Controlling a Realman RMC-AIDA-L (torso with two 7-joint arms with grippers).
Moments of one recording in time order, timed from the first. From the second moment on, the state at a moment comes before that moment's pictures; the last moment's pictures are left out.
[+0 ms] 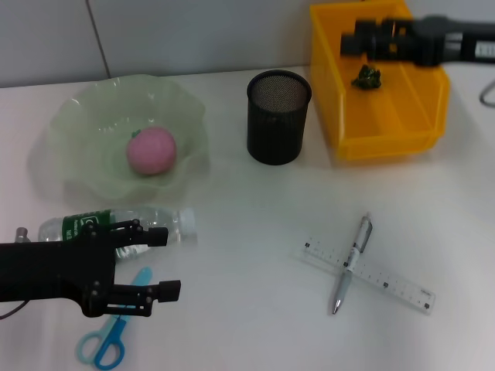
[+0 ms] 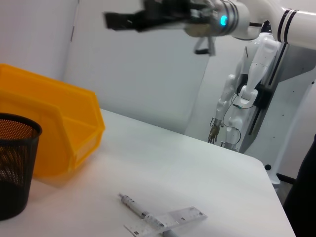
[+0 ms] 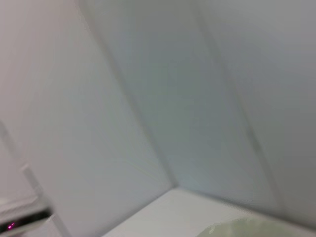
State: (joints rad) left arm -0.46 -2.00 0.91 0.63 1.87 1.77 -1.34; right arm 0.58 1.98 -0.70 -0.95 -1.78 -1.64 1.92
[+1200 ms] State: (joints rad) left arm -0.61 -1.99 0.92 0.71 1.93 1.70 -1.48; right arm 0.51 2.00 -0.73 -0.81 -2.10 -1.85 1.51
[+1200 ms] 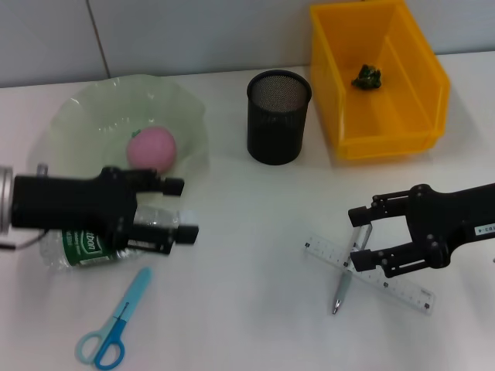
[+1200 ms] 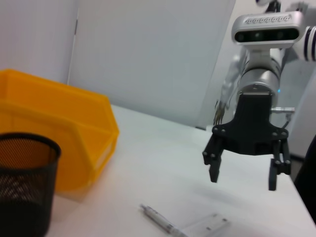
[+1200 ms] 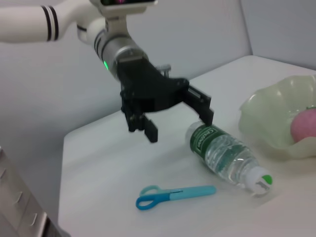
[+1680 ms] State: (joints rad) left arm -0.87 -2.07 1.09 1.03 2.38 1.66 -1.85; right arm 0.52 1.99 -0.73 -0.81 -2.10 -1.81 1.52
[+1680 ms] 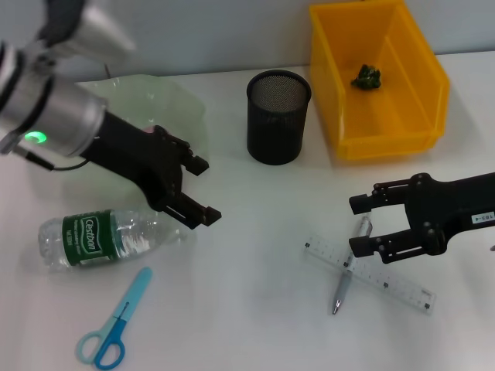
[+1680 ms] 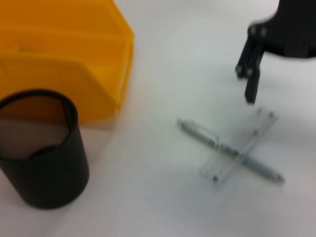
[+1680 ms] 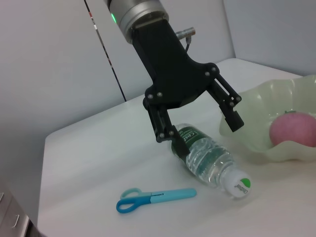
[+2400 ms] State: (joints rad) left arm -0.97 -2.08 1.51 1.05 2.56 1.54 -2.09; right arm 0.52 1.99 -0.73 -0.80 -2.10 -1.81 1.52
